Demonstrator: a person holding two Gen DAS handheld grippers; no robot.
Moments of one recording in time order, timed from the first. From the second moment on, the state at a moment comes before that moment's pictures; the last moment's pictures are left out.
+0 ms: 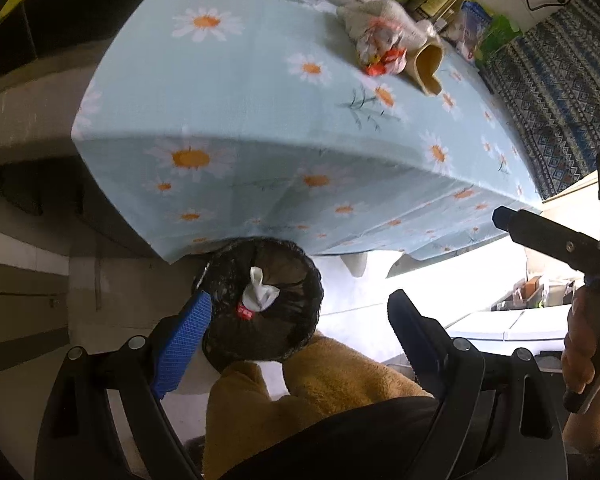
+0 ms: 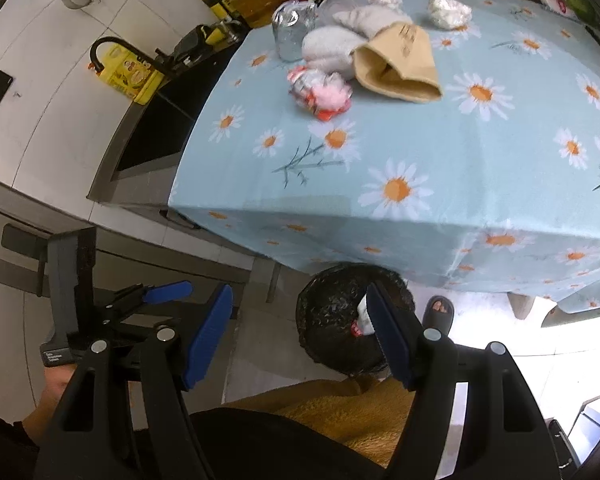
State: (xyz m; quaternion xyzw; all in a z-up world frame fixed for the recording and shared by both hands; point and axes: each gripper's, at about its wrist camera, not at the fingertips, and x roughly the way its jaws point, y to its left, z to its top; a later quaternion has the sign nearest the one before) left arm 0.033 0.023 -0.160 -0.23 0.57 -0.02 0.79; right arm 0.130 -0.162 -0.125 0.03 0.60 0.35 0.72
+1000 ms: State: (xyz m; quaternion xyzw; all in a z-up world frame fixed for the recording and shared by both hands) left arm 0.144 0.015 -0.105 -0.26 0.51 0.03 0.82; right arm 0.306 -0.187 -0.133 0.05 0.58 0.37 0.72
